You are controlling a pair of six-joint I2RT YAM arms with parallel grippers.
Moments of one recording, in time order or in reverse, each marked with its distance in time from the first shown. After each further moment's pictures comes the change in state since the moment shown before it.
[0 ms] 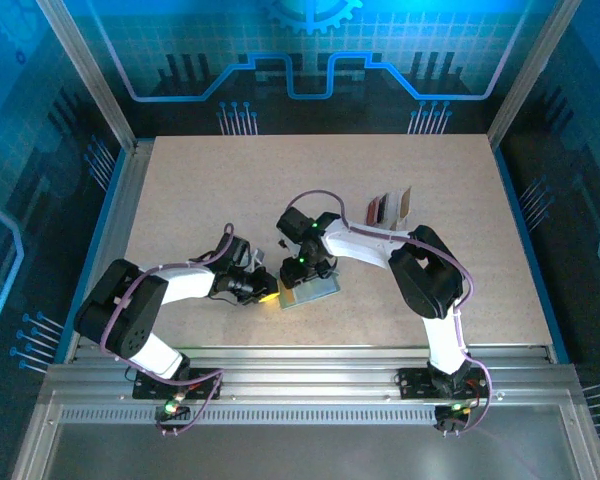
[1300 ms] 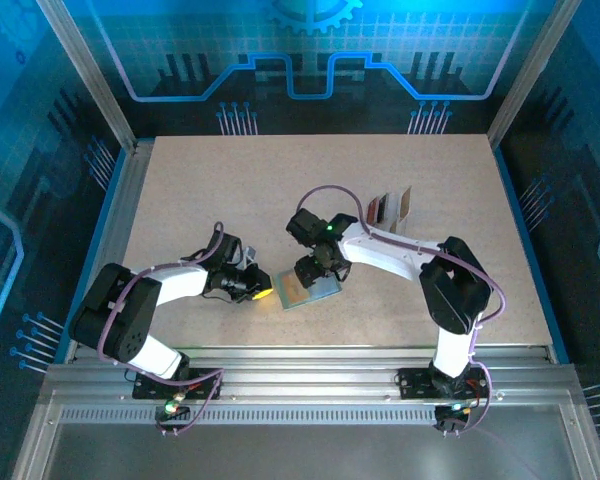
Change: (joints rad) left arm 0.068 -0.033 -0.001 -0.044 0.010 0.001; right arm 0.021 -0.185 -0.087 -0.097 0.299 -0.013
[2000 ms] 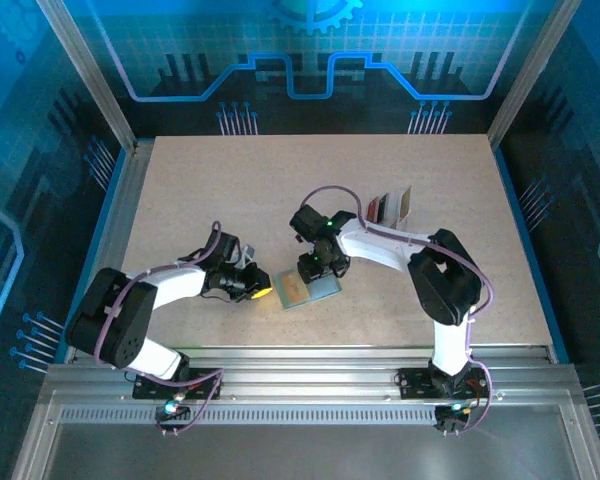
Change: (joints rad) left arm 0.006 -0.044 0.000 -0.028 0.007 0.001; right arm -0.064 0.087 0.006 0.066 -0.129 -0.005
